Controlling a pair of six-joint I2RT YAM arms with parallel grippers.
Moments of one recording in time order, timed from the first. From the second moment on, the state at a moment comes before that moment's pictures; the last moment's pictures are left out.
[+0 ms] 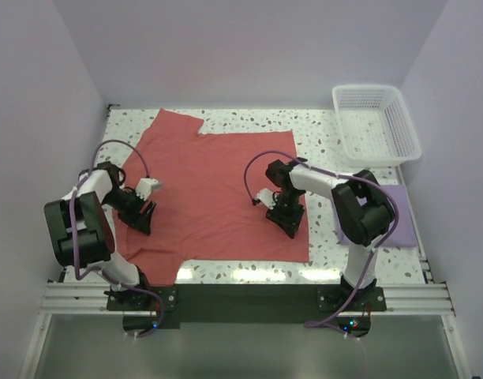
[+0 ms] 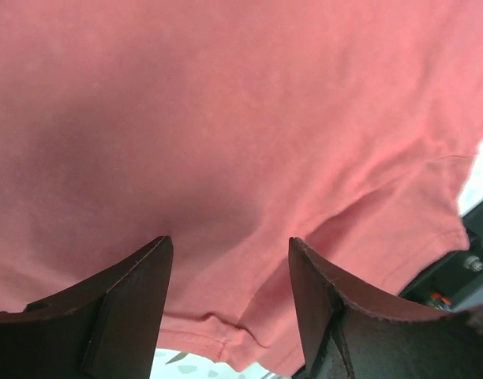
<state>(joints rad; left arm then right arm) 0.31 1.62 0.93 -0.99 0.39 0.94 0.57 1.90 1.22 -1.06 -0.19 -0.52</state>
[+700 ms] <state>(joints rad) 0.29 2.22 2.01 -0.50 0.58 0.30 0.19 2.30 2.06 -0.65 -0.28 -0.23</state>
